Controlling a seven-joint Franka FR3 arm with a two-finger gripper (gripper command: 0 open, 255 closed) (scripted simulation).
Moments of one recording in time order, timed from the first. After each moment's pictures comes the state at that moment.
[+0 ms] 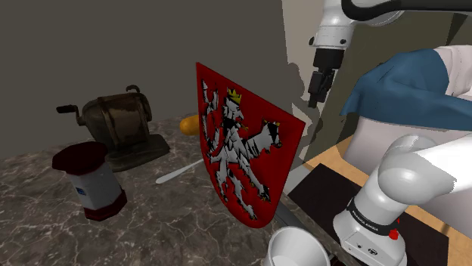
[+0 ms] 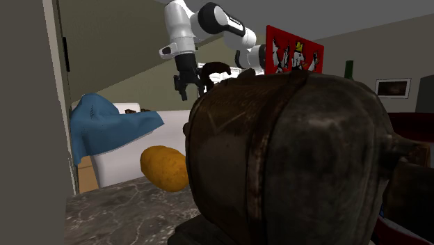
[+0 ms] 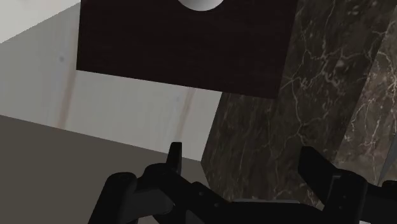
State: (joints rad) arm 0.01 -0.78 -0.05 -2.42 0.08 1.50 -0.14
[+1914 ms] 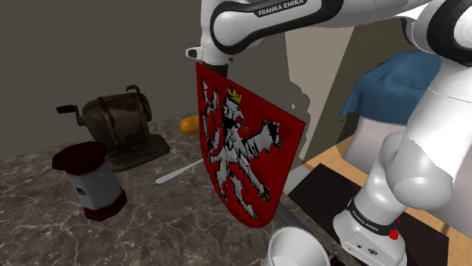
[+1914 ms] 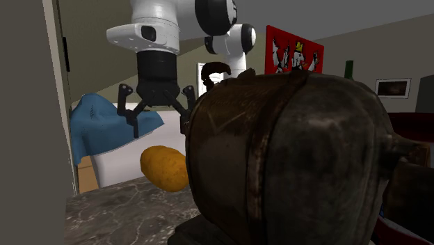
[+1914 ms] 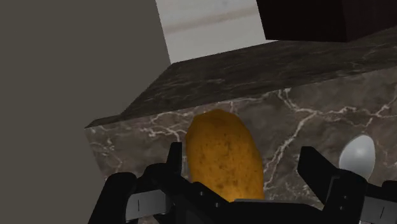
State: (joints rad) arm 0.31 0.04 0.08 -1.87 0.02 1.94 -0.80
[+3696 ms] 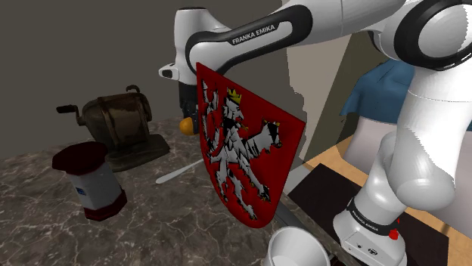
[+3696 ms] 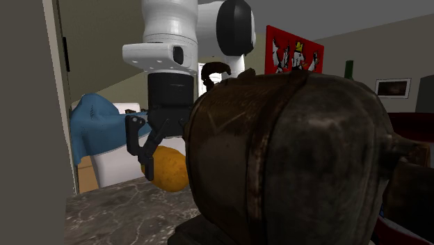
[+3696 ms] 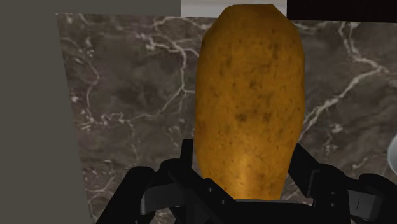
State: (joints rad) arm 0.37 0.20 0.14 -1.80 -0.03 2.07 -0.91
